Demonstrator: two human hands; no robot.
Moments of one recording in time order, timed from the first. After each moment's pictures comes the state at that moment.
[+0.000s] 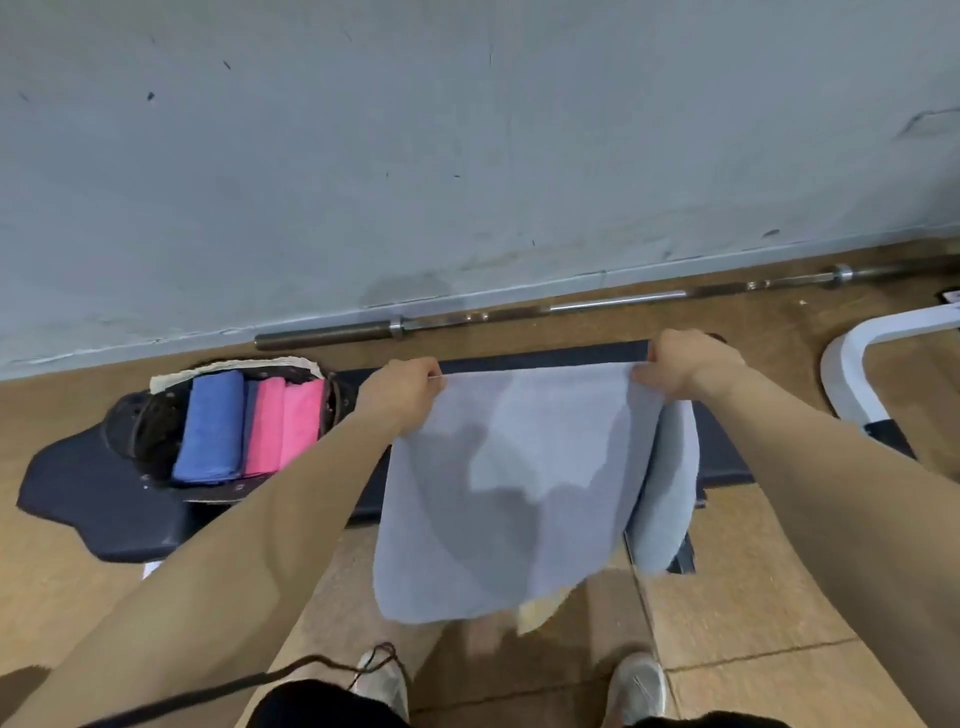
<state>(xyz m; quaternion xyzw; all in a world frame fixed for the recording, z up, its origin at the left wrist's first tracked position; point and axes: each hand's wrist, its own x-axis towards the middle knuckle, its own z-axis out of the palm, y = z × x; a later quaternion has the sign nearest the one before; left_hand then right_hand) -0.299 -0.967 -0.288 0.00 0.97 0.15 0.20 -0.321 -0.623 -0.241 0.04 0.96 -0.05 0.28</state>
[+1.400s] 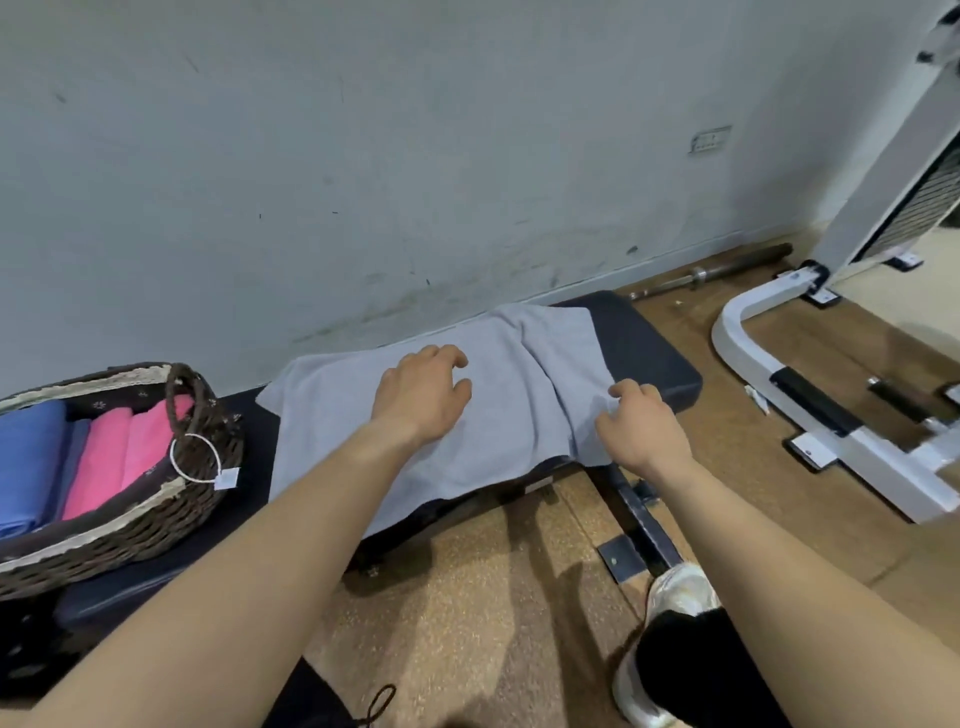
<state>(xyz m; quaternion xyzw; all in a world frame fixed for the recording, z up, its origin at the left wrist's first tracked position) -0.230 -0.853 -0.383 0.18 0.97 0.16 0.04 -0.138 -0.611 -0.416 0.25 0.94 -0.24 0.03</state>
